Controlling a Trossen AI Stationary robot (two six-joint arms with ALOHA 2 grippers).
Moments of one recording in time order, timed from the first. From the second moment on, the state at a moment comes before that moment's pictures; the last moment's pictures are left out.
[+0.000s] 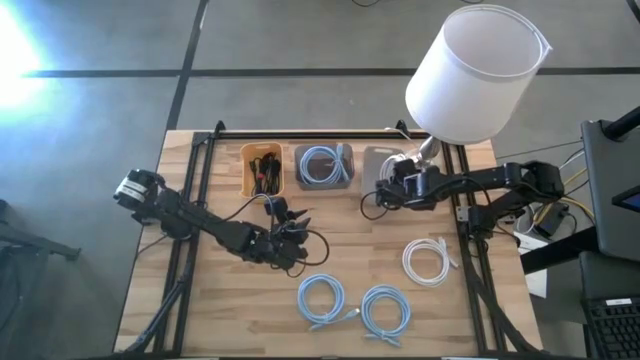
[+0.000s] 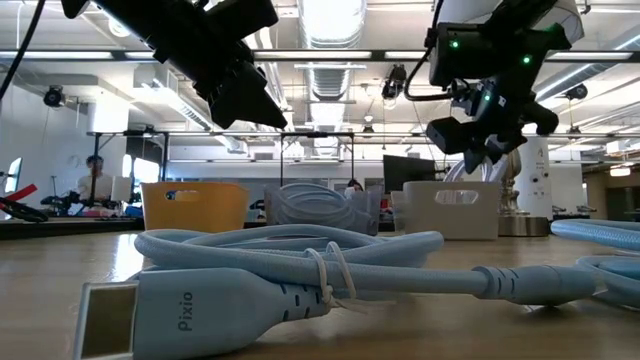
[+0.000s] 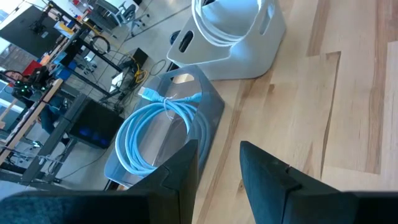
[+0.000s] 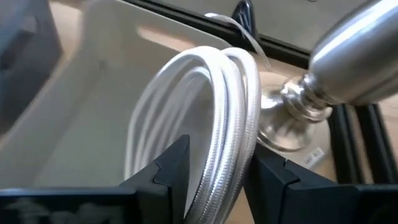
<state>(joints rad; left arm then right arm) -0.35 1.57 0.93 -0.11 -1.00 -0.04 -0.11 1.43 0.85 -0.87 0.83 1.16</state>
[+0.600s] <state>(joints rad) -0.35 1.57 0.93 -0.11 -1.00 -0.06 -0.10 1.18 0.85 -0.95 0.74 1.00</state>
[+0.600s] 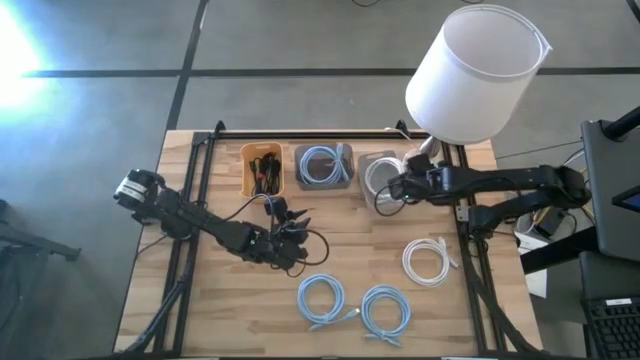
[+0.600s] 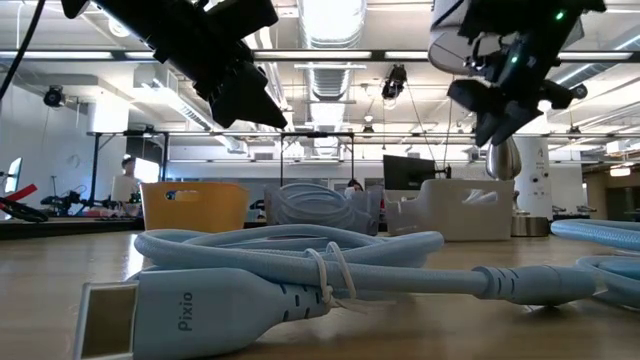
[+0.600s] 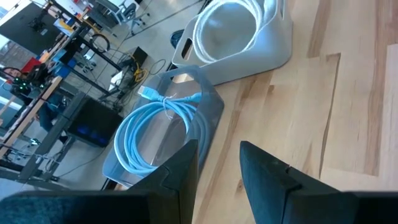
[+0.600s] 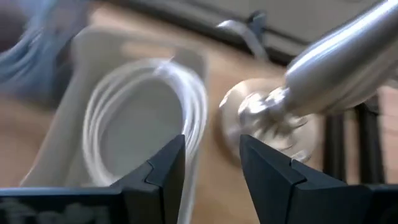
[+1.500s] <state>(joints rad) -0.35 1.57 0.93 -0.11 -0.98 -0.08 0.26 1.38 0.84 -1.14 0.11 0.90</state>
